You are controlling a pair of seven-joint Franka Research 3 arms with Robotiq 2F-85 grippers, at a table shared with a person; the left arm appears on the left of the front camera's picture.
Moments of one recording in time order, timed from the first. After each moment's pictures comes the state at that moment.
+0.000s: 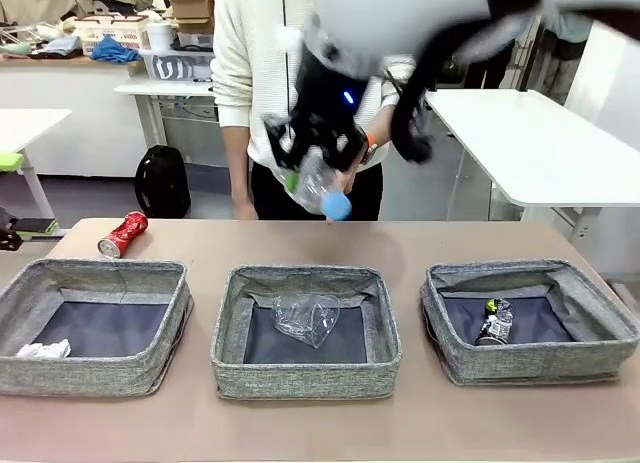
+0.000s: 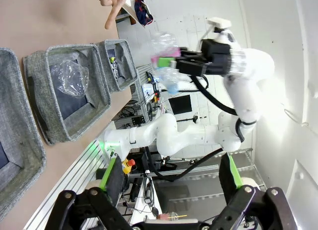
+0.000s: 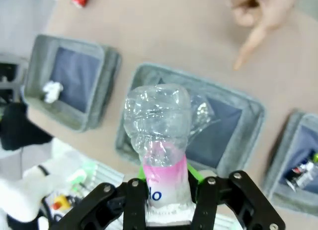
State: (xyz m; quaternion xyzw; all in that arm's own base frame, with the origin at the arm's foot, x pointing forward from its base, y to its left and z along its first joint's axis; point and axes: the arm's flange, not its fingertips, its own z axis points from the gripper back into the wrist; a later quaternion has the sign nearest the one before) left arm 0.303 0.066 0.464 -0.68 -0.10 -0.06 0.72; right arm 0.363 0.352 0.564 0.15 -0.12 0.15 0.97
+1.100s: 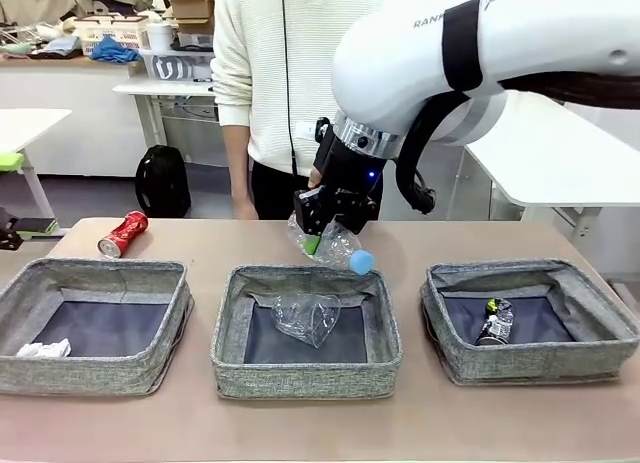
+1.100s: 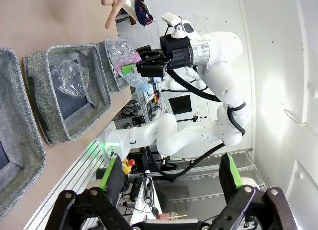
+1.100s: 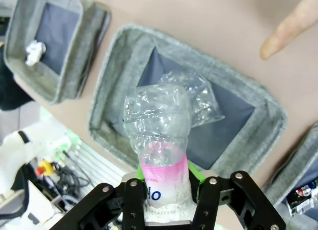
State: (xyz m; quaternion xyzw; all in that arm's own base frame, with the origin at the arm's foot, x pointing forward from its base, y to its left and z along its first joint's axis) left arm 0.303 0.066 0.464 -0.68 -0.10 -0.06 0.72; right arm 0.397 0.343 0.481 0.17 -0.03 0.23 0.96
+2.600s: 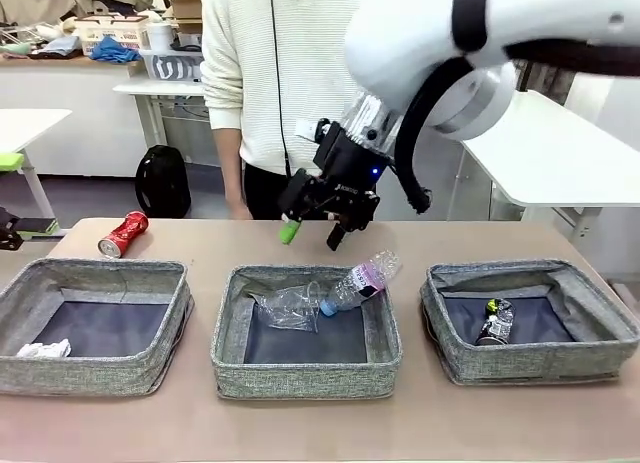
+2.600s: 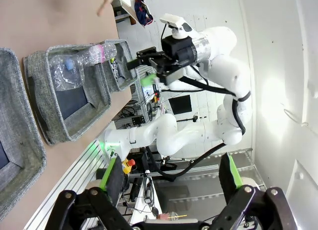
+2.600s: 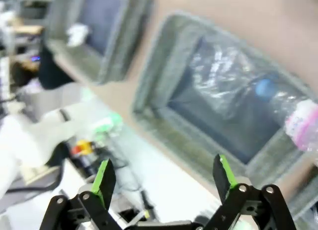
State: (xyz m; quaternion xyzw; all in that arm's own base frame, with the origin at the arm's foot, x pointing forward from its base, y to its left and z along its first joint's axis) left arm 0.303 0.066 0.464 -0.68 -0.10 -0.06 0.72; right arm 0.398 0.332 0.490 0.30 0.03 0.24 0.92
